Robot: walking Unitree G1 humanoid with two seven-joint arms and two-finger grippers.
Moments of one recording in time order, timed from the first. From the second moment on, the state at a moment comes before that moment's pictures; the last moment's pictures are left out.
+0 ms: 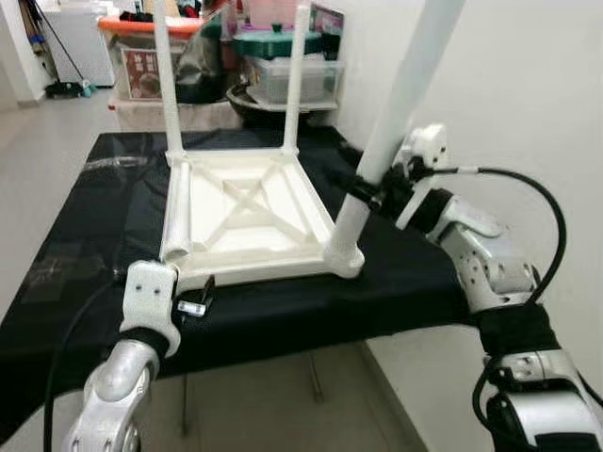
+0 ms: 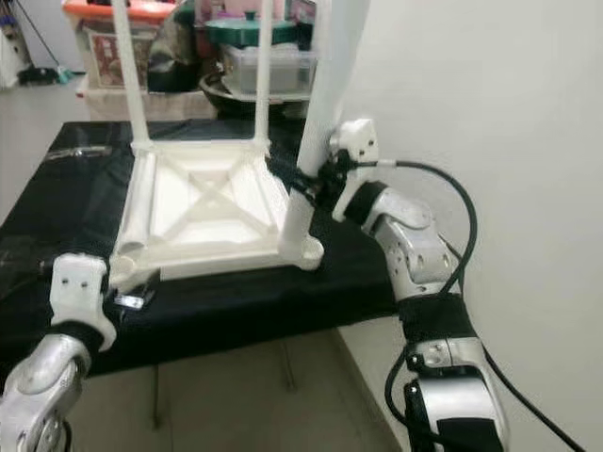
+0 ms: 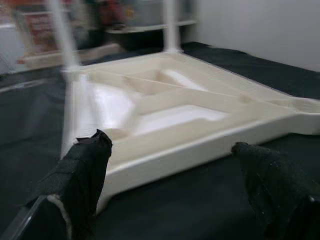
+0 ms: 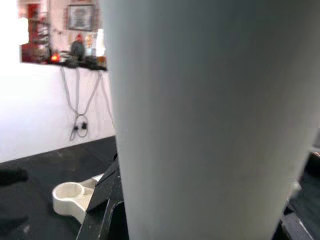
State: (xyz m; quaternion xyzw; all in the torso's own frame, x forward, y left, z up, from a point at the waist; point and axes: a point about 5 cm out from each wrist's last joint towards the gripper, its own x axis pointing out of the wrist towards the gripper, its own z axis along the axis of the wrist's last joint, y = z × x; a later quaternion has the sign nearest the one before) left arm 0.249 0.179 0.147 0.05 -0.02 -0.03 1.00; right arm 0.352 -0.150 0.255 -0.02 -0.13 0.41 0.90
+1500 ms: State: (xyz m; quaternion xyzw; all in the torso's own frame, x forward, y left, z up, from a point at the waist) left arm 0.253 0.180 0.150 0.02 -0.03 -0.02 1.00; right arm 0.346 -0.133 0.265 0.02 -0.15 0.43 0.89
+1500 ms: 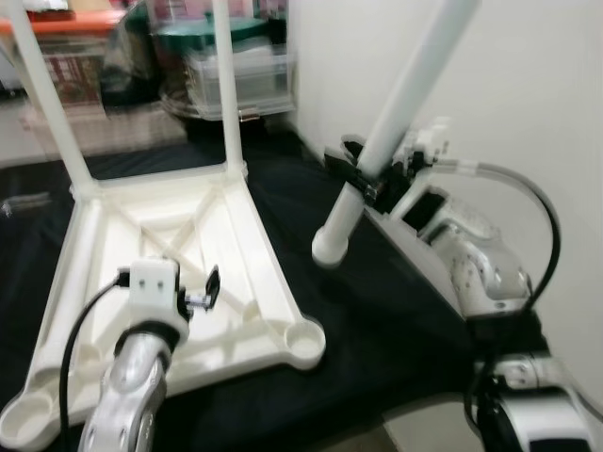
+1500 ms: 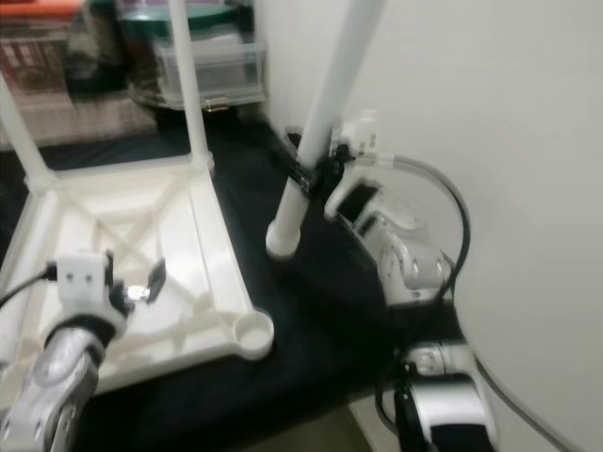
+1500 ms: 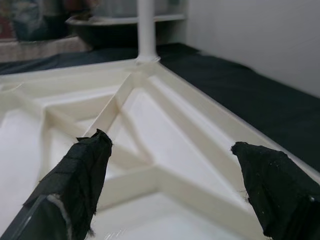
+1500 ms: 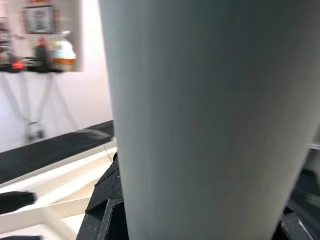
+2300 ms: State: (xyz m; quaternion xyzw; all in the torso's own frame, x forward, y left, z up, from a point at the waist) left arm 0.208 0.189 0.106 0.07 0.08 -0.08 0.99; right arm 0.318 -0.140 0.256 -0.05 -0.04 0.65 0.75
